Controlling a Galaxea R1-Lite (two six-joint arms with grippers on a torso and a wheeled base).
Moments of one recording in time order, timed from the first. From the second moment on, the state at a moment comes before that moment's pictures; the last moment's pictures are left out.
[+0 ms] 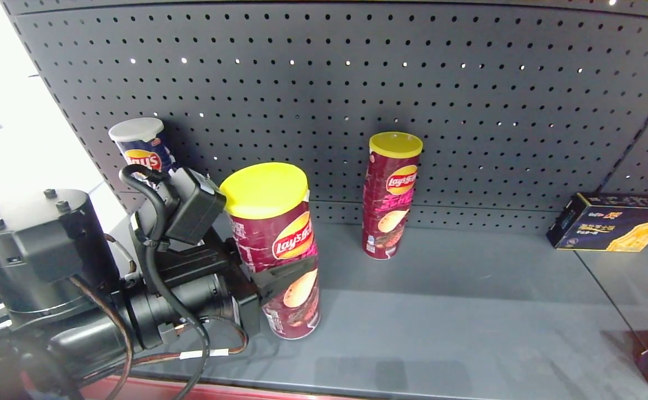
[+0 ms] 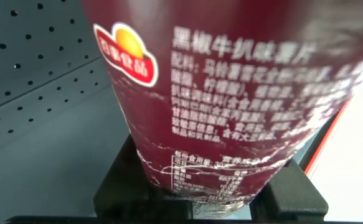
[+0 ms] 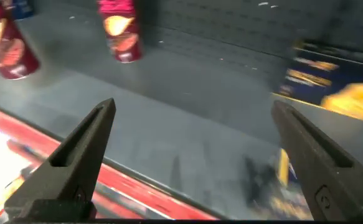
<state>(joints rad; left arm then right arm) -0.60 1.49 -0.55 -0.86 -0.27 0.07 0.13 0.55 -0.51 0.00 0.22 -0.08</state>
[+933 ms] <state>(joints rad) -0.59 1.50 -0.56 -0.87 -0.28 0.06 0.32 1.15 -0.67 -0.38 0.30 -0.08</state>
